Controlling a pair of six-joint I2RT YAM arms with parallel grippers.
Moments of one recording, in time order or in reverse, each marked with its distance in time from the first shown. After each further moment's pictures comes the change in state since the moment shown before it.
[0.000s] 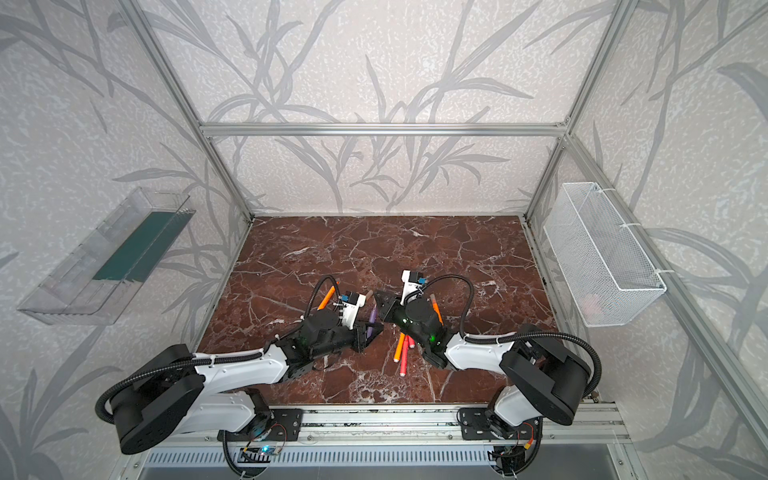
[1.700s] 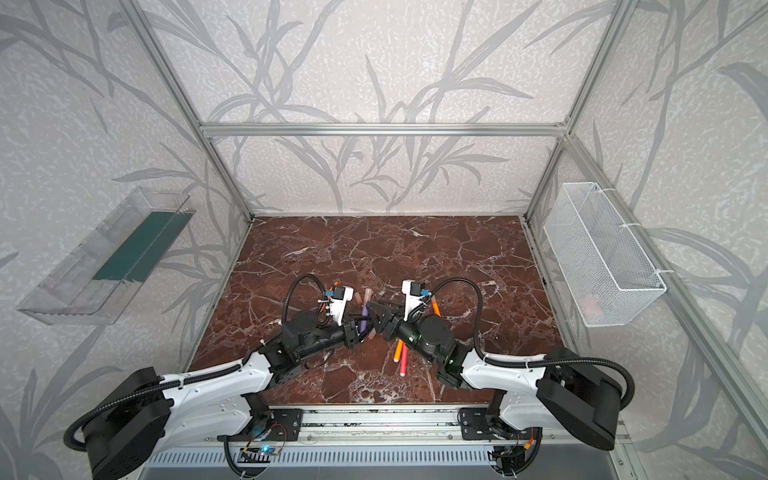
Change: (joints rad) left arm 0.022 -0.180 -0.040 0.079 0.064 -0.027; right arm 0.106 -0.242 -0.122 0.055 0.007 -0.198
